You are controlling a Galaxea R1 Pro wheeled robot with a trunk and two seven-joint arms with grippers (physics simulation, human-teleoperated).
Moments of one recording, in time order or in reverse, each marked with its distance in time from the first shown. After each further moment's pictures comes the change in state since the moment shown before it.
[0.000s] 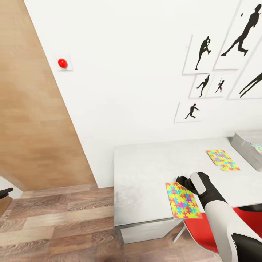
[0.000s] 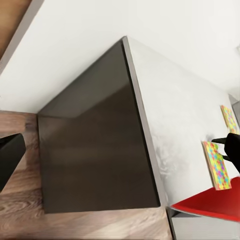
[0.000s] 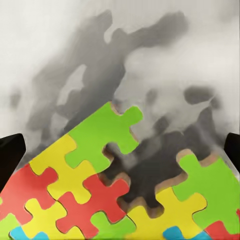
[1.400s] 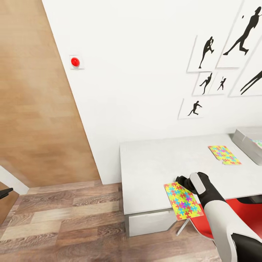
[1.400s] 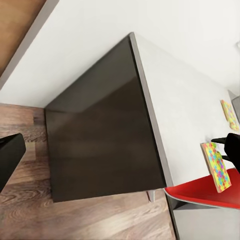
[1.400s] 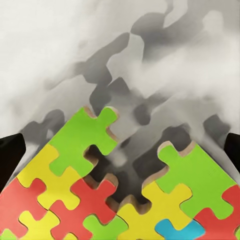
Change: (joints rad) left arm 0.000 0.000 0.000 0.000 0.001 0.000 0.000; right arm 0.000 0.004 0.000 -0.001 -0.003 -0.001 0.002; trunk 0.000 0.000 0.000
